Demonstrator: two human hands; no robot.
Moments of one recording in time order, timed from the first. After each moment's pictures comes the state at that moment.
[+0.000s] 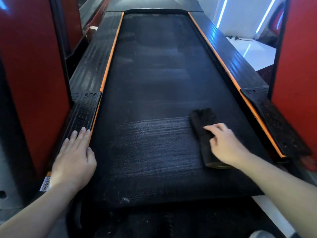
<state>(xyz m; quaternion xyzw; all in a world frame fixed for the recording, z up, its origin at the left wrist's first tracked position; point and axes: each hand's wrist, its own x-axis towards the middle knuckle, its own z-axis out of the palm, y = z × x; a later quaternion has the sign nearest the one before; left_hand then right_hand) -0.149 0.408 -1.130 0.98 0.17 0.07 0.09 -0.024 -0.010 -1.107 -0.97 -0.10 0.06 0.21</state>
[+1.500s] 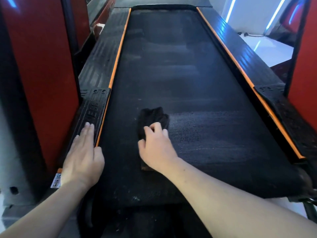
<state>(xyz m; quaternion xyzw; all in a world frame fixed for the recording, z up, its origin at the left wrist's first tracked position) -0.151 0.405 -1.127 0.96 0.18 0.11 0.16 -0.073 0.207 -1.108 -0.94 -0.21 0.07 0.26</state>
